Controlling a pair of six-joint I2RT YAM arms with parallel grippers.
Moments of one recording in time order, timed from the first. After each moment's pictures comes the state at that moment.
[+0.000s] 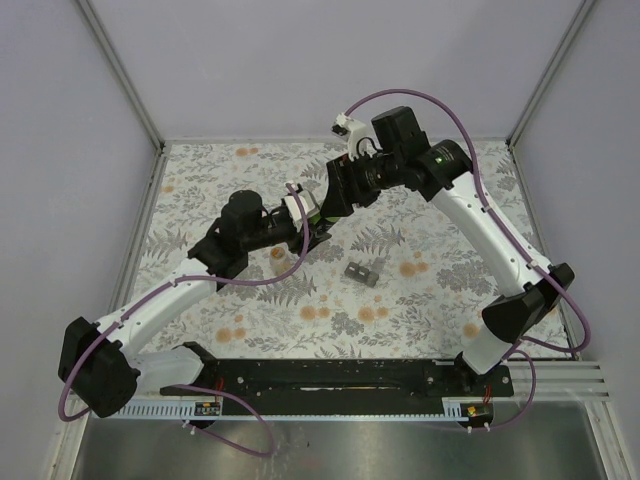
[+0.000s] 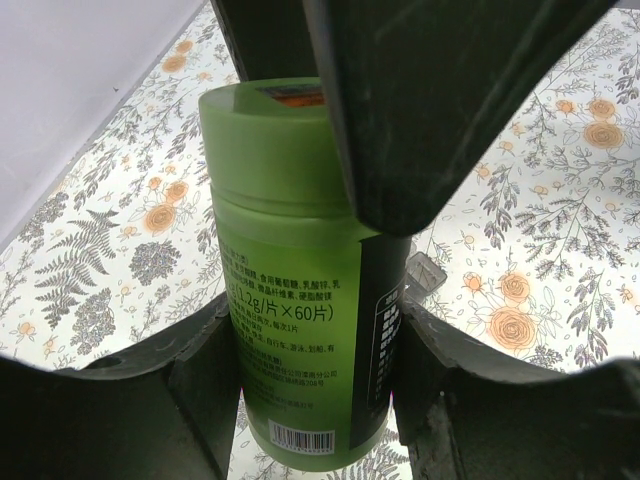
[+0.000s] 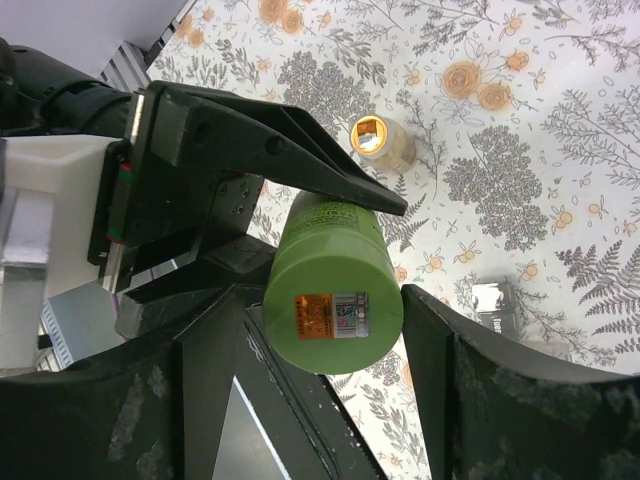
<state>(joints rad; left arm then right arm) -0.62 1.16 0.90 0.04 0.49 0.26 0.62 1.66 1.95 -0.99 -0.54 0.14</state>
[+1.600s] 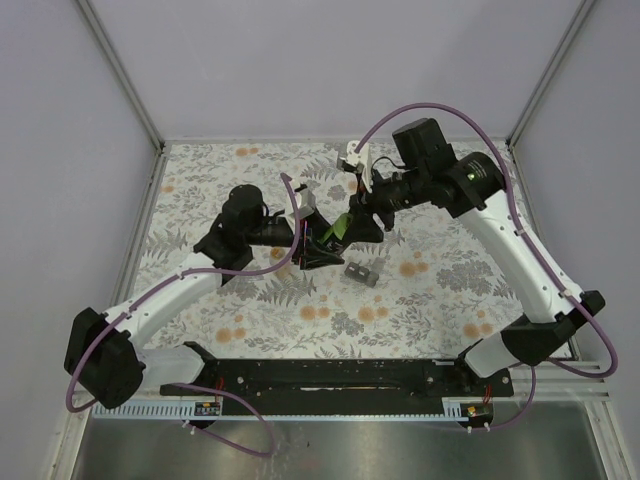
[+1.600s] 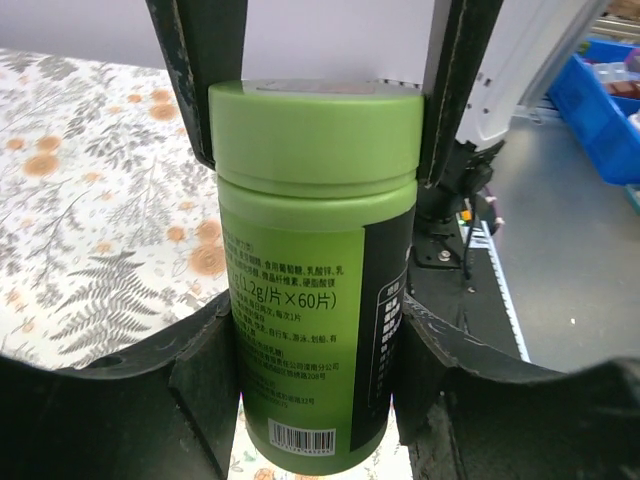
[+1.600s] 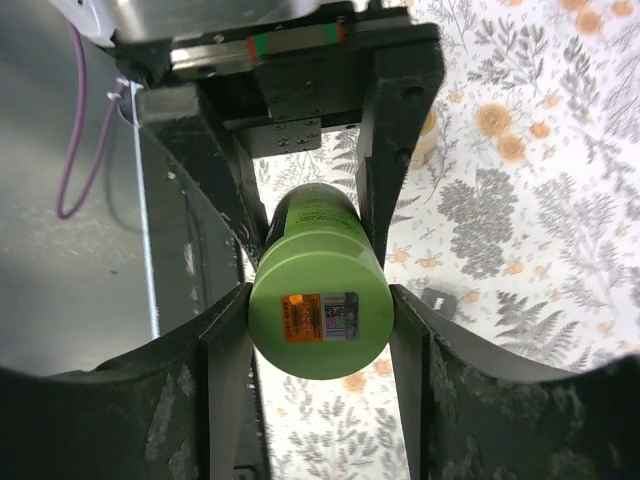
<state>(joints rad) -0.61 1.22 0.91 0.17 0.97 -0.04 0.62 1.54 1.91 -1.15 -0.71 -0.35</state>
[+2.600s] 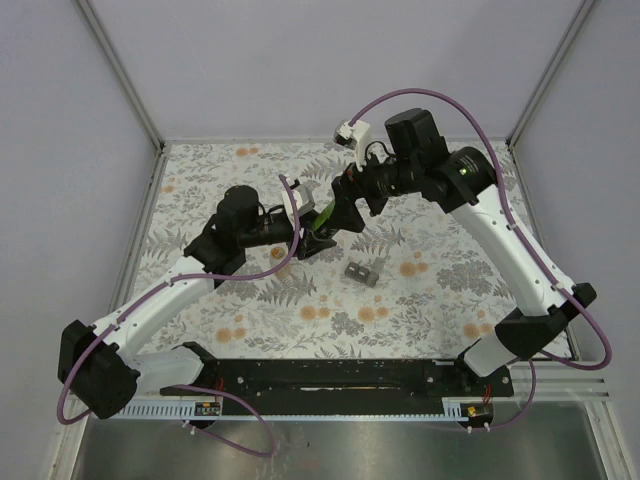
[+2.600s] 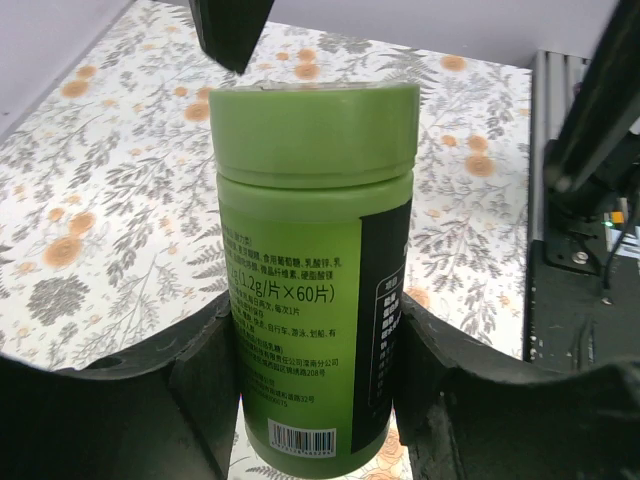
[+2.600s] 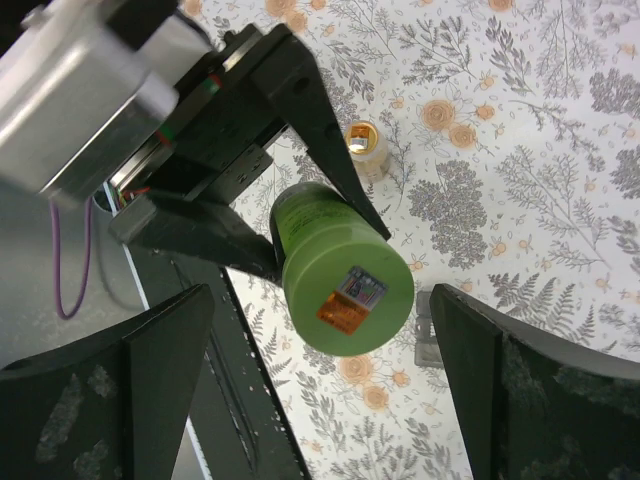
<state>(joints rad) -0.61 1.16 0.94 0.01 0.70 0.12 0.66 1.54 1.94 -1.05 -0.52 -0.13</state>
